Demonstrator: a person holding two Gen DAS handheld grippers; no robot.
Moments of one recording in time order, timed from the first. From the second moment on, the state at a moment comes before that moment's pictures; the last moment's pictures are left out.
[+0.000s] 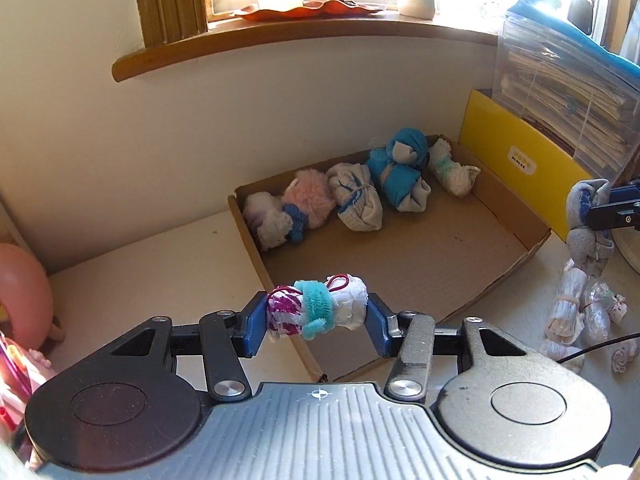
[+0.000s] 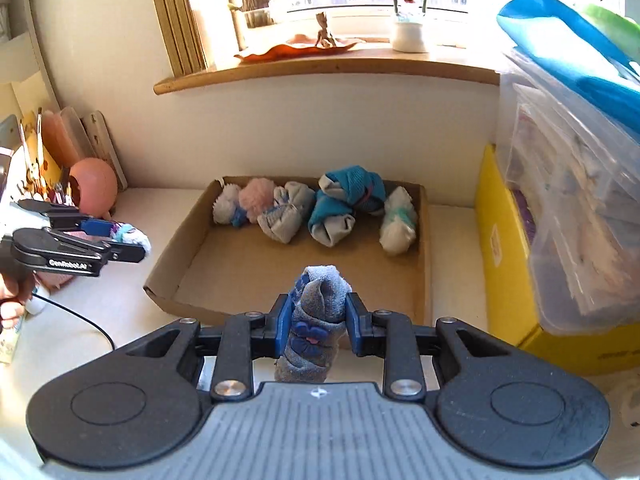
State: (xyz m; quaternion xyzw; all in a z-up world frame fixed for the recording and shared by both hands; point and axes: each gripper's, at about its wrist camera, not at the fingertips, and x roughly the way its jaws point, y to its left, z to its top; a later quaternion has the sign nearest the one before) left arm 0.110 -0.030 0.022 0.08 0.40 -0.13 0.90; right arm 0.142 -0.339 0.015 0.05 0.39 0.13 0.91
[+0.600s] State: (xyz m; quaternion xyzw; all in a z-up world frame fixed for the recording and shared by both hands) left arm 0.206 -0.064 -0.046 0.22 0.43 -0.18 0.85; right arm 0.305 -0.270 -0.064 0.12 0.48 0.20 0.85
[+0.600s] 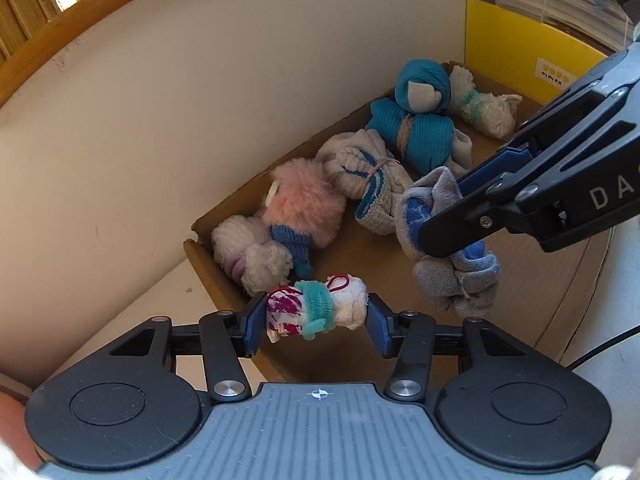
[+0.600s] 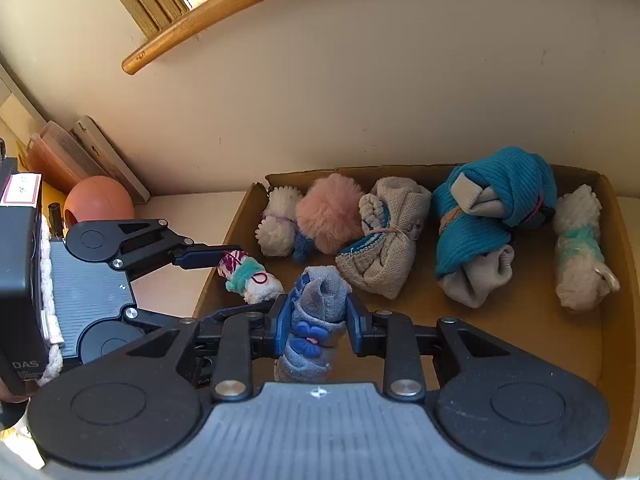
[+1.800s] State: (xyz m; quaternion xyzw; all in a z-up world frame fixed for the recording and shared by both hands) left arm 0.157 0.006 0.020 0.12 0.40 -0.10 0.90; right arm 0.289 -0.239 0.005 0.07 0.43 0.22 0.87
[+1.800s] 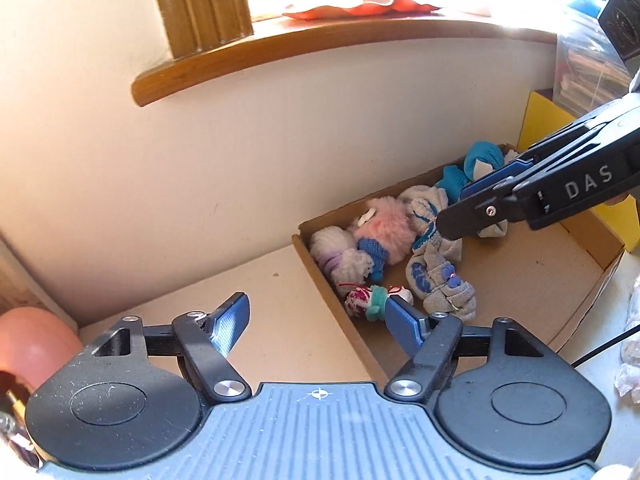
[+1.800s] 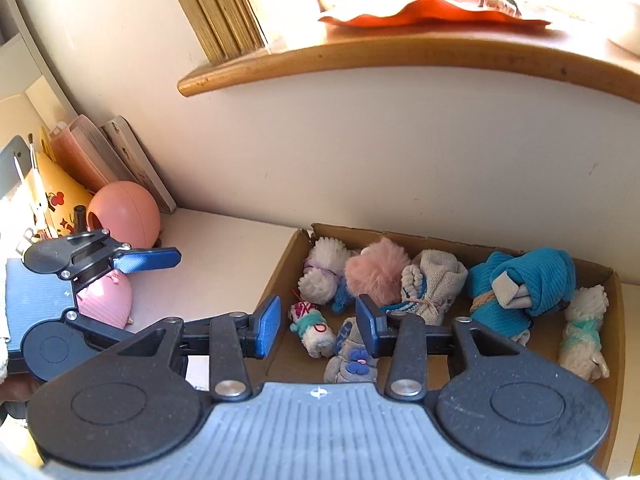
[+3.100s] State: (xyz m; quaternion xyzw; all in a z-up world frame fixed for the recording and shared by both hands) left arm -0.008 -0.002 0.026 0.07 0.43 -0.02 0.90; right arm 0.029 -0.290 0.092 0.14 0.40 0.24 0.87
